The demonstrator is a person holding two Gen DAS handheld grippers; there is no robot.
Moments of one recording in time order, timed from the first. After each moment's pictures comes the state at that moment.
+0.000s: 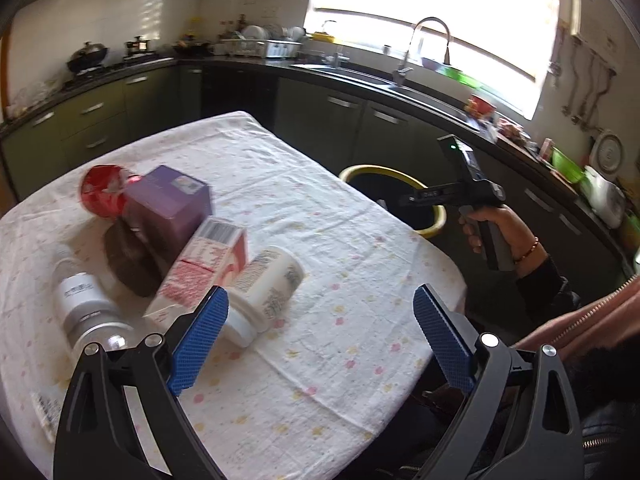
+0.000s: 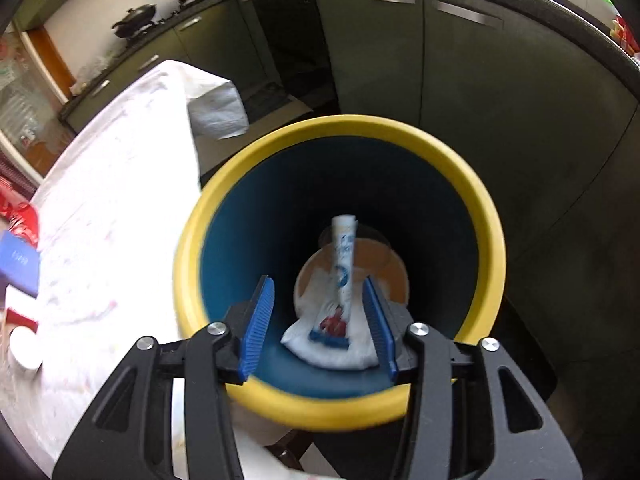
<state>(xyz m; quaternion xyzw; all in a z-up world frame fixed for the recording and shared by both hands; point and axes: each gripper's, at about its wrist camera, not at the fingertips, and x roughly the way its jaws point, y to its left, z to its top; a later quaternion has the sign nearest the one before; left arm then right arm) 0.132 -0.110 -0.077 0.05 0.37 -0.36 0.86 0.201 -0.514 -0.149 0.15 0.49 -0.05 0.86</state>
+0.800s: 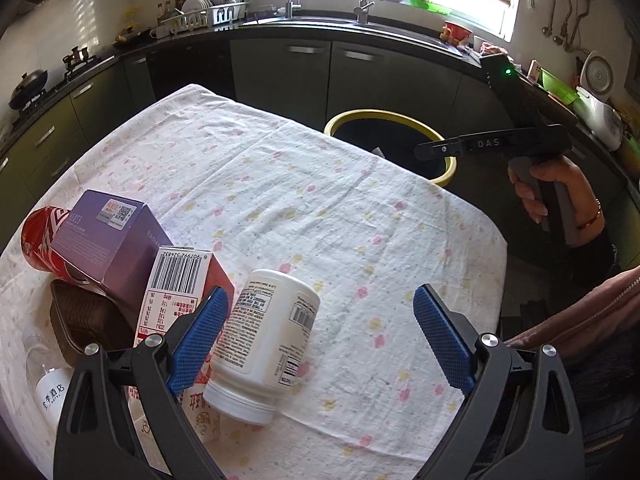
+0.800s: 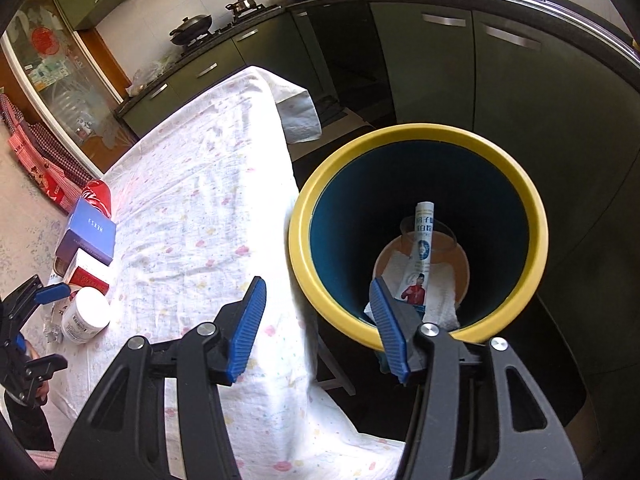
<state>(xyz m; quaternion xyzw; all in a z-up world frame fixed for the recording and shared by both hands) 0.194 -0.163 -0.117 0.17 0.41 -0.39 0.81 0.158 -0.465 -0.115 0.17 0.45 0.03 0.88</state>
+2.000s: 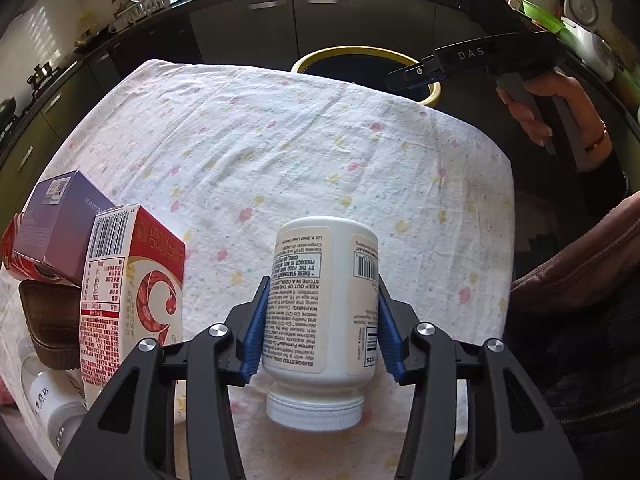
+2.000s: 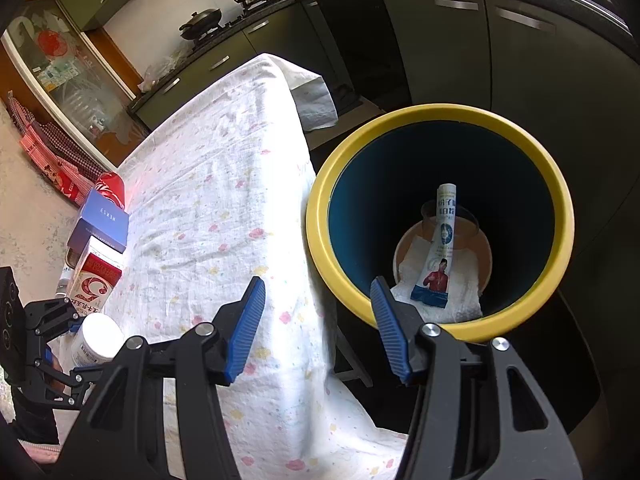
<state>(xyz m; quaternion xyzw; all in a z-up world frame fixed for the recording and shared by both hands) 0.173 -0.182 -0.149 0.26 0.44 -0.40 0.76 0.157 -0.461 -0.125 0.19 0.46 0.06 0.87</state>
